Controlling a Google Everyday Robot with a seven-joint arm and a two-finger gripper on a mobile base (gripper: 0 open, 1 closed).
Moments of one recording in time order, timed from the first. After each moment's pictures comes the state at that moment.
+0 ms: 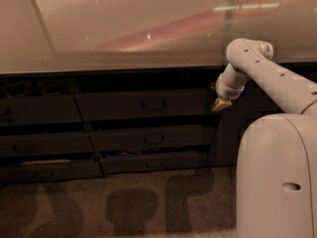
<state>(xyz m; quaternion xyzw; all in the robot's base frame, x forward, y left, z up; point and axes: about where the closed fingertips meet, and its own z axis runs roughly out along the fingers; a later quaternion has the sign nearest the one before) 0.720 -0.253 0.637 -0.73 0.67 0.00 0.11</state>
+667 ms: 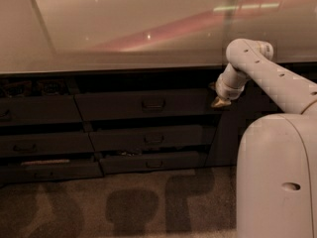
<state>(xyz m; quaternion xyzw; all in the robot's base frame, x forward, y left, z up) 0.720 -0.253 0.637 -0.73 0.67 0.00 0.11</state>
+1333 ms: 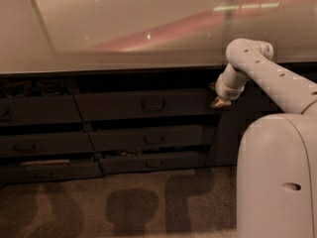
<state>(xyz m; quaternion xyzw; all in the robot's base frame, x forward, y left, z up) 0.718 -0.253 0.638 -0.73 0.67 0.00 0.11</state>
